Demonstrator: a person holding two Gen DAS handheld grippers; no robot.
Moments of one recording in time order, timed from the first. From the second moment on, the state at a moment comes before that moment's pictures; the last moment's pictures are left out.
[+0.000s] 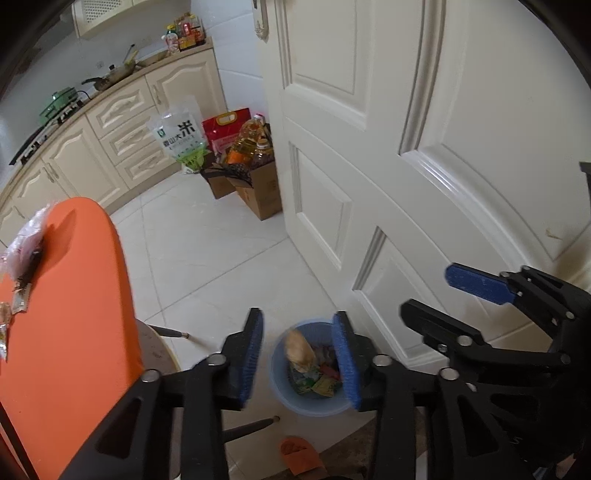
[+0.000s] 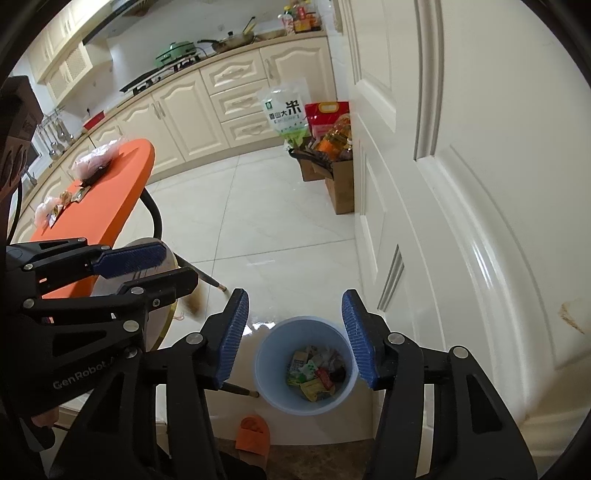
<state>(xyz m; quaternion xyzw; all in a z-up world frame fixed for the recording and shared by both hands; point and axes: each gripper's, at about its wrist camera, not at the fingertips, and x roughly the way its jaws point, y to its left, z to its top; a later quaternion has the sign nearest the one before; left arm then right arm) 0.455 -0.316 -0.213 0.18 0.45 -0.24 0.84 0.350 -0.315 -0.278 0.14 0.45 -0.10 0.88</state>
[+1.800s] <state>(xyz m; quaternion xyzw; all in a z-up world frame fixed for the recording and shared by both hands) 0.666 0.094 -0.220 0.05 0.42 0.06 0.90 0.653 0.036 -0.236 -0.02 0.43 0.14 0.89</state>
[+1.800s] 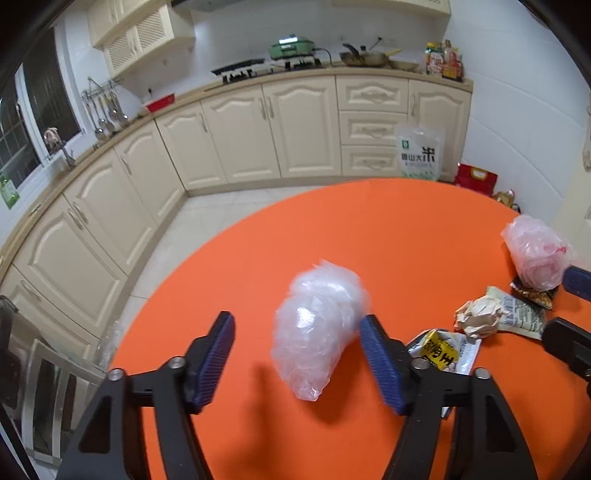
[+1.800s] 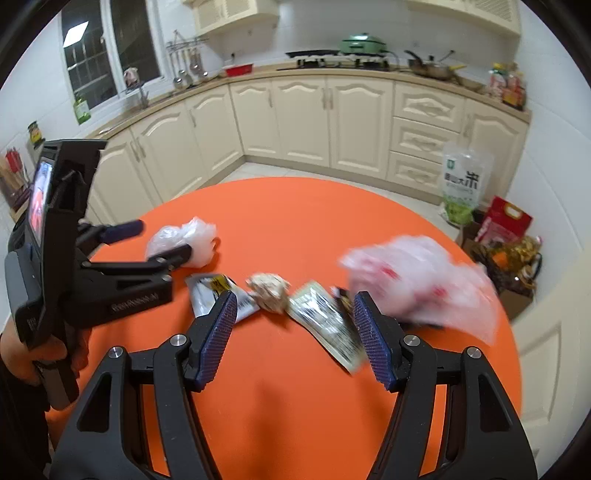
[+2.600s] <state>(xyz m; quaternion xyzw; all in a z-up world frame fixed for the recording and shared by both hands) 0.607 0.128 -0.196 0.01 0.40 0.02 0.92 0.683 0.073 -0.283 -0.05 0.48 0.16 0.86</state>
